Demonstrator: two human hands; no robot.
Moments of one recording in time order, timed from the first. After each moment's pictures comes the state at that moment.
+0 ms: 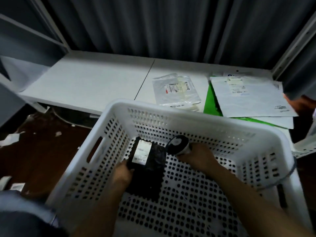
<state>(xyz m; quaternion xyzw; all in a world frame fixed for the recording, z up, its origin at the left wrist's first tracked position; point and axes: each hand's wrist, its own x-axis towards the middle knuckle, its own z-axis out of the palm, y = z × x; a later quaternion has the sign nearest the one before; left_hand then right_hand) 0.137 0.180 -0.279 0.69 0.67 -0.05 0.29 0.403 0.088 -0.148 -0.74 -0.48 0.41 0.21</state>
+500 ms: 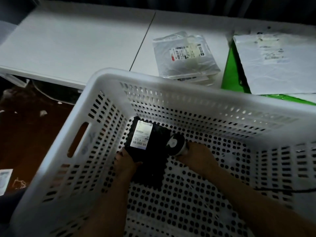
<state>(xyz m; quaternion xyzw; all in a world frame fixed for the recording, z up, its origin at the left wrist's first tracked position) 0.142 0.196 -0.384 0.57 0.75 -0.13 0.30 0.385 0.113 -0.247 -0.75 -0.51 0.40 0.07</state>
